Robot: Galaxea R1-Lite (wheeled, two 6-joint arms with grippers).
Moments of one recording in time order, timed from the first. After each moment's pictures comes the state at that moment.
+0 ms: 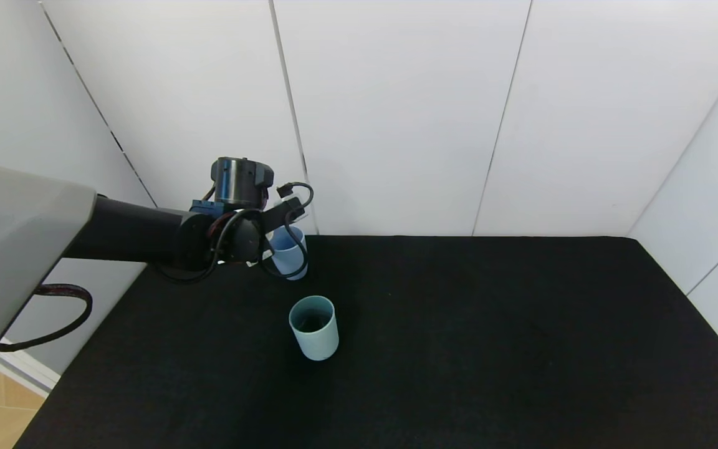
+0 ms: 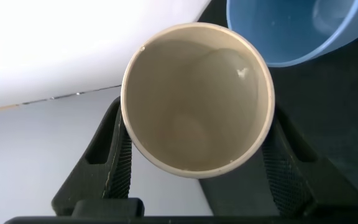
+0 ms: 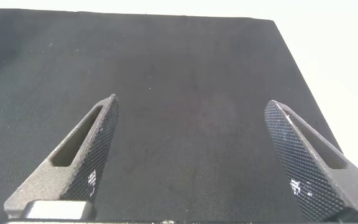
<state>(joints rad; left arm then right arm) -0.28 2.12 -1.47 -0.17 0.61 0.97 0.01 0.00 -0.01 0.00 0.01 0.02</state>
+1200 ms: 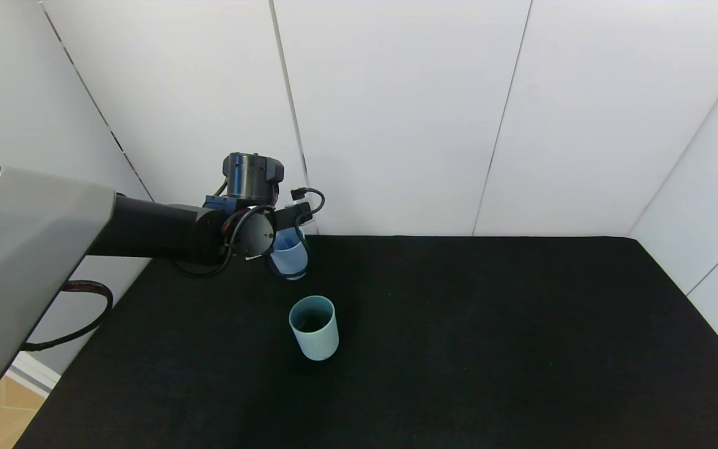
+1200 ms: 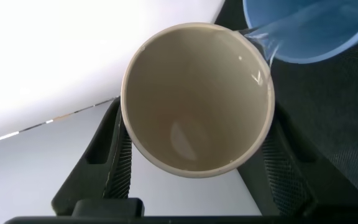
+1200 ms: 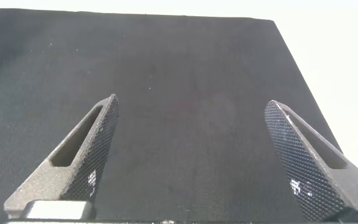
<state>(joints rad) -0.30 2.16 -1.55 -0.17 0.70 1.18 0.01 0.00 -0.01 0.00 0.01 0.02</state>
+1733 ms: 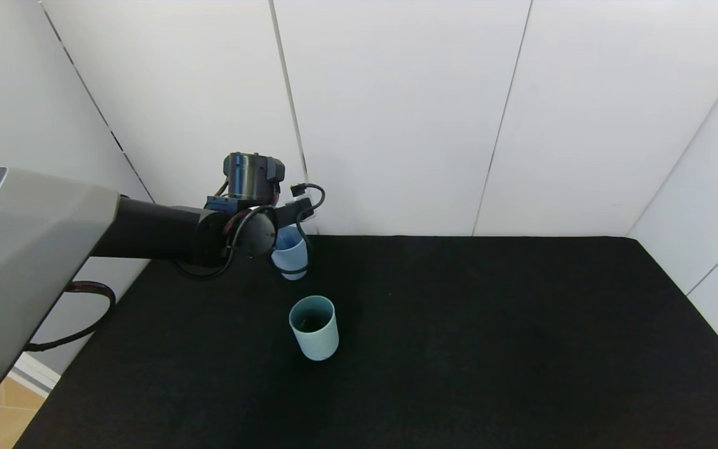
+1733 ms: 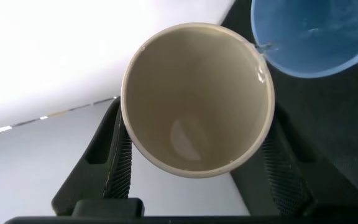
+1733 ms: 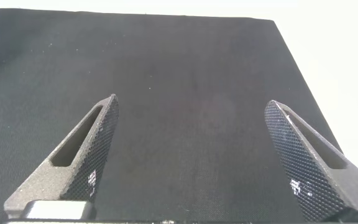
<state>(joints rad) -0.30 2.16 -1.54 -0.22 0.70 1.13 0.01 0.00 -0.01 0.00 0.01 0.02</state>
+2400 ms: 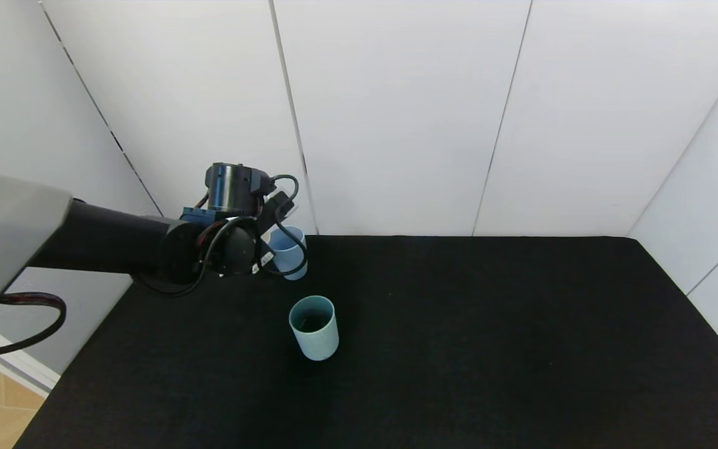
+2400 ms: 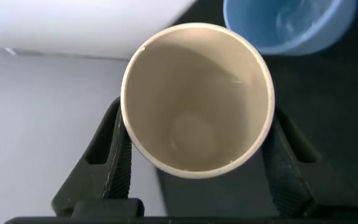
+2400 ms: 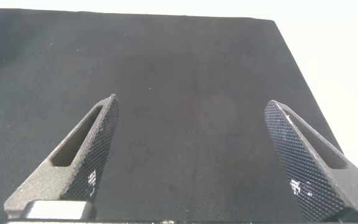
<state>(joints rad) -0.30 2.03 -1.33 -0.19 0.61 0.66 0.01 0.00 -0.01 0.00 0.01 0.02</state>
